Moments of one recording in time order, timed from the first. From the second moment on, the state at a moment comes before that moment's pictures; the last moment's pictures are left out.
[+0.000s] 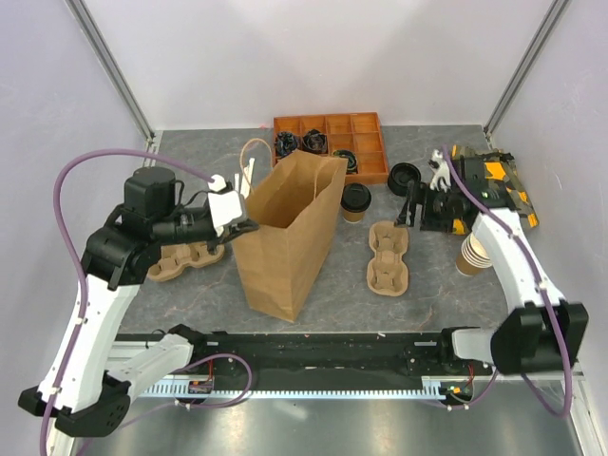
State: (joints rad) left arm -0.40 0.96 1.42 -0.96 0.73 0.66; right arm 0.05 1.25 1.09 -0.84 -0.33 0.27
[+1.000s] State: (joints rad) left arm -0.43 0.94 1.52 -1.08 0.76 0.37; right arm 0.10 1.92 1.52 -0.97 -0.49 -0.78
